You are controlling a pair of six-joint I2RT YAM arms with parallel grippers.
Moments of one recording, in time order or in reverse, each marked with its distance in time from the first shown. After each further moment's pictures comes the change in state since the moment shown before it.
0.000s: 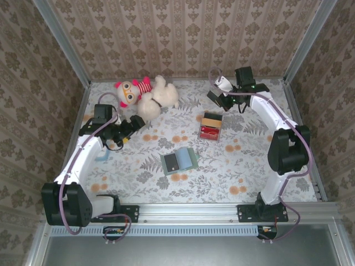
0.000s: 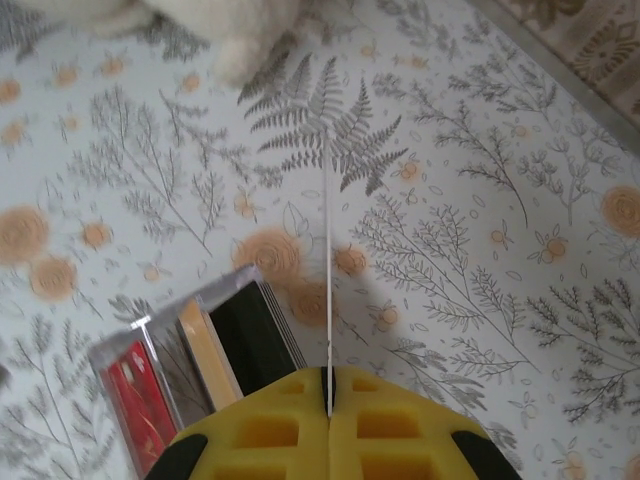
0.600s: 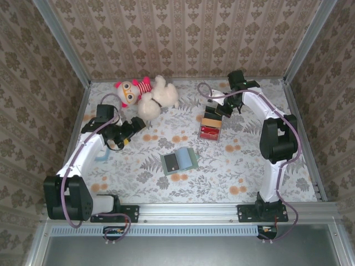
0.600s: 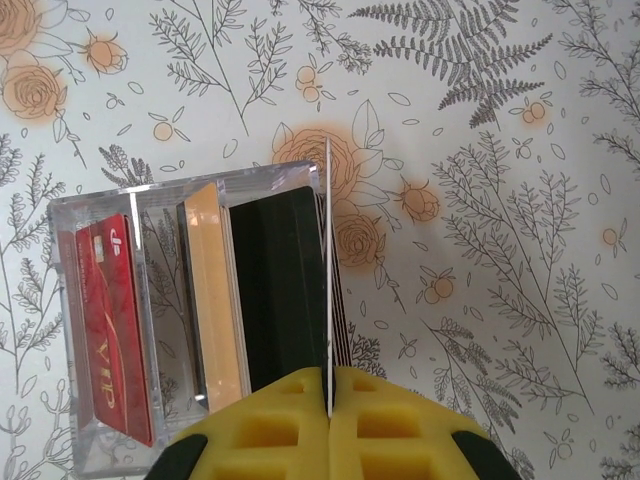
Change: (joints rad) left arm 0.001 0.052 -0.012 0.012 0.000 -0.001; right arm 0.016 0.154 0.087 -0.167 0.027 -0.347
